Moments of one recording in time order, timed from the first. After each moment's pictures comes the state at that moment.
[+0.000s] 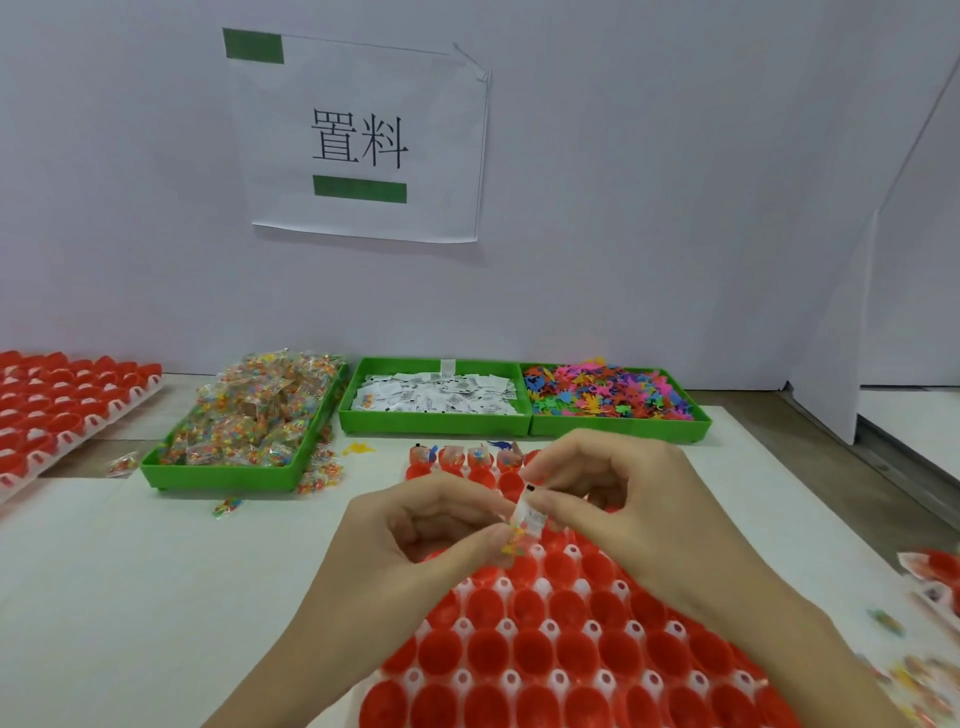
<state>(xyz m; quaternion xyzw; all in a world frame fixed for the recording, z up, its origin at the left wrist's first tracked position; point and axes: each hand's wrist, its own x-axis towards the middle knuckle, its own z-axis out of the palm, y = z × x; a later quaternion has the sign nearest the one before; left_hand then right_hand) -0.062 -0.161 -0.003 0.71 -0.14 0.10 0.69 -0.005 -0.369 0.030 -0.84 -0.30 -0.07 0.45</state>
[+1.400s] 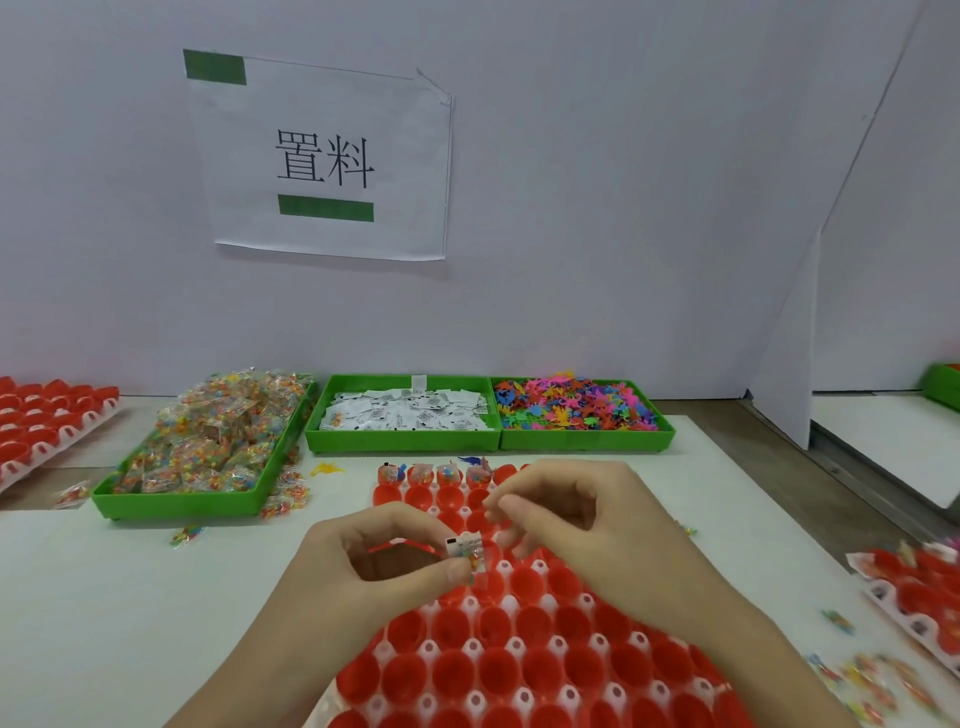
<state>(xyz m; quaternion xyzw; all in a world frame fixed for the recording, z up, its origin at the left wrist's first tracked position) -0.056 -0.156 -0.006 0.71 -0.03 0.02 0.70 -0.003 -0.376 0.025 -0.81 -0.28 -0.01 0.50</state>
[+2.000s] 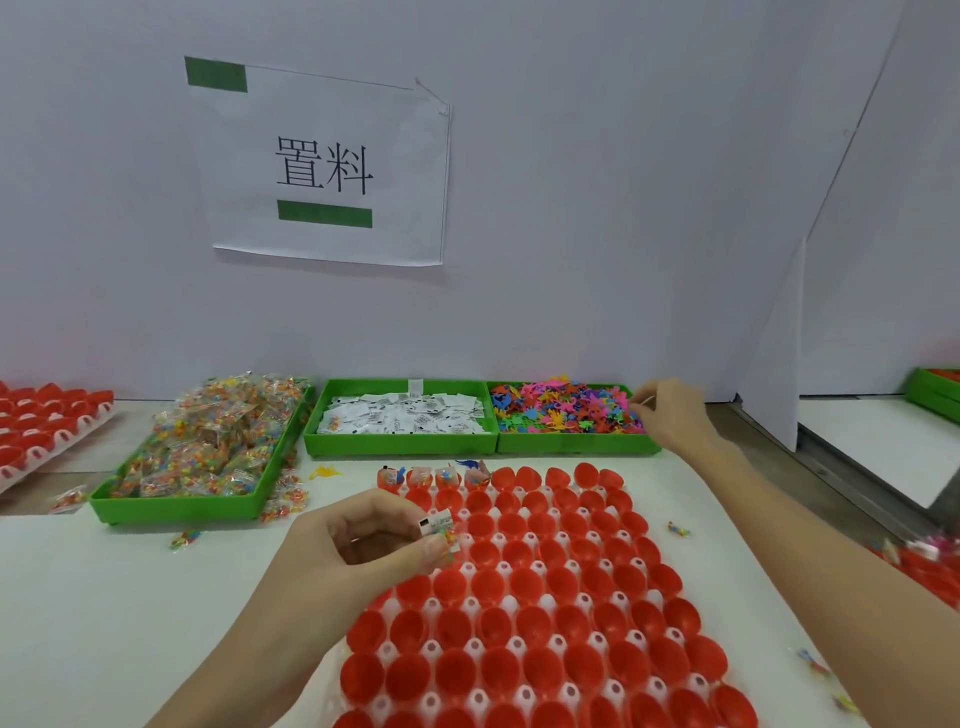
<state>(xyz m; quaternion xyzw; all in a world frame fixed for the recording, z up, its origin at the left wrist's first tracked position) -0.049 -0.144 -0.006 0.70 -0.02 0.05 0.72 0.194 -0.475 0.006 -0.96 0.01 -0.14 0.23</state>
